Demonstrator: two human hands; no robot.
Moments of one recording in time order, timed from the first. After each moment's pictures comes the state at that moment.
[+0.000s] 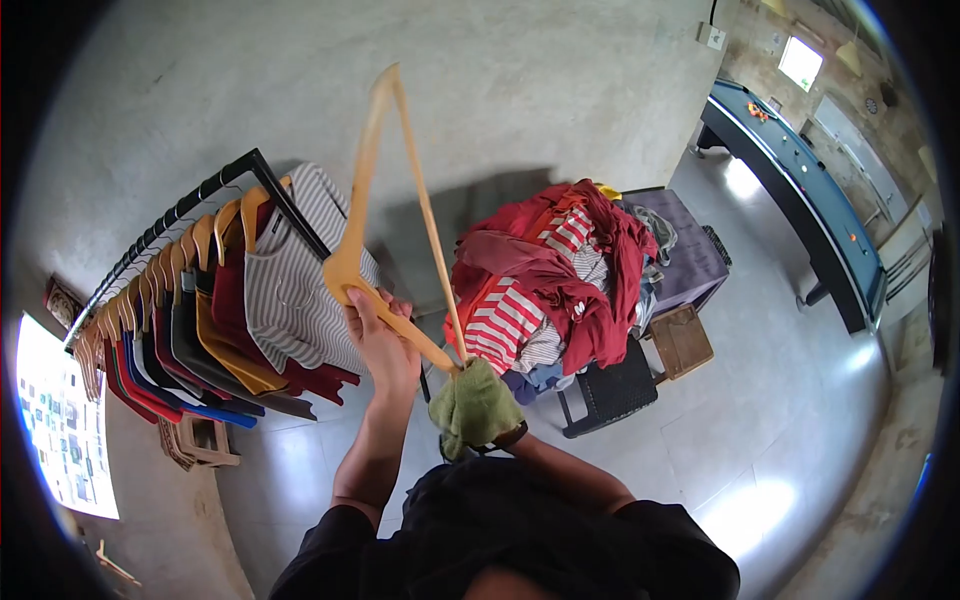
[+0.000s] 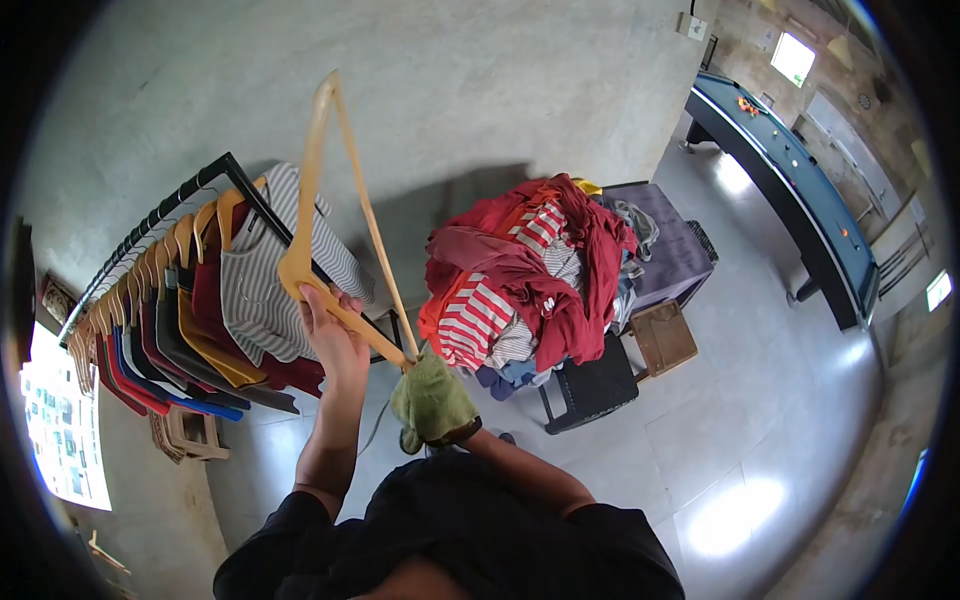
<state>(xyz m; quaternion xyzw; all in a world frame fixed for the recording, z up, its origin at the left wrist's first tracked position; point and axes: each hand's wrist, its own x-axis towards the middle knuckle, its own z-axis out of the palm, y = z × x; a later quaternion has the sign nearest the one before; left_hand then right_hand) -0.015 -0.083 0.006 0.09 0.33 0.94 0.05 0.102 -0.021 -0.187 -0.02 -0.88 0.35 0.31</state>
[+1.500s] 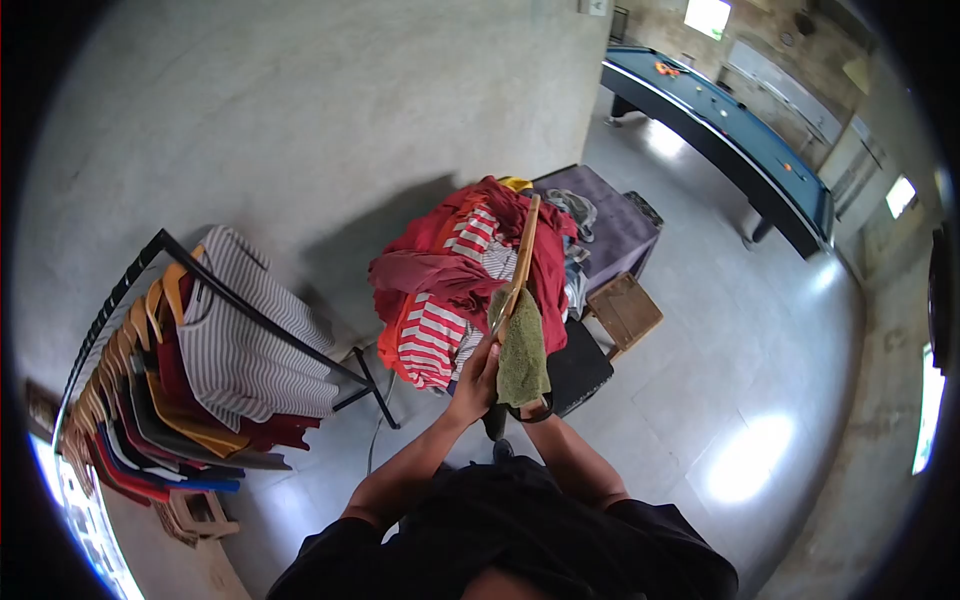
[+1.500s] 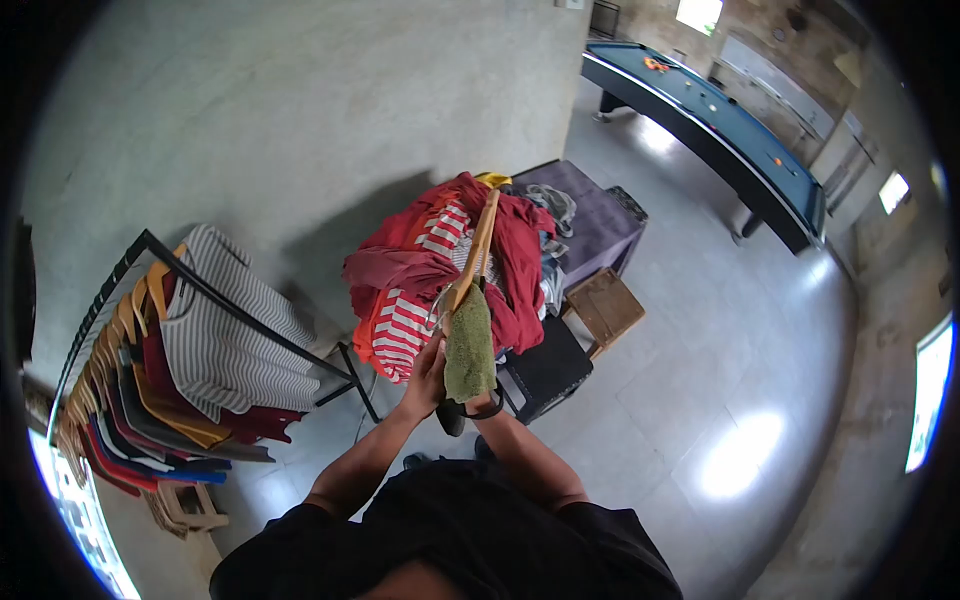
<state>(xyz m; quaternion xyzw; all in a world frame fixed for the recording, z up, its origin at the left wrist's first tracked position) 0.121 0.038 -0.097 0.42 0.52 0.65 0.37 0.192 0.115 -0.161 -0.09 -0.53 0.68 0.50</state>
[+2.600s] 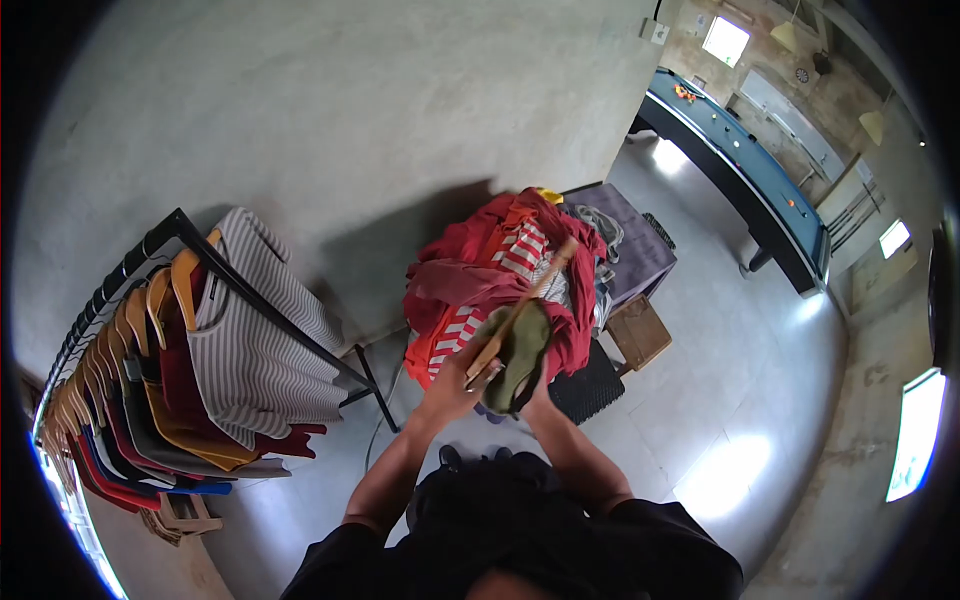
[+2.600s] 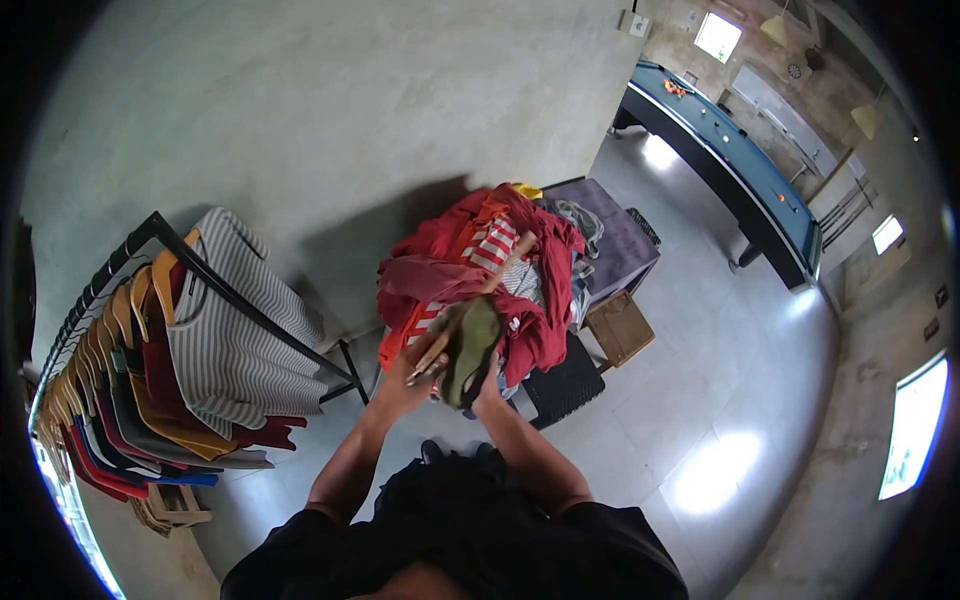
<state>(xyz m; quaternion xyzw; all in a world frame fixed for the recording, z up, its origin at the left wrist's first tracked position) -0.029 -0.020 -0.055 0.49 0.63 0.51 0.32 0.081 0.081 -0.116 -0.18 -0.16 0.91 0.33</state>
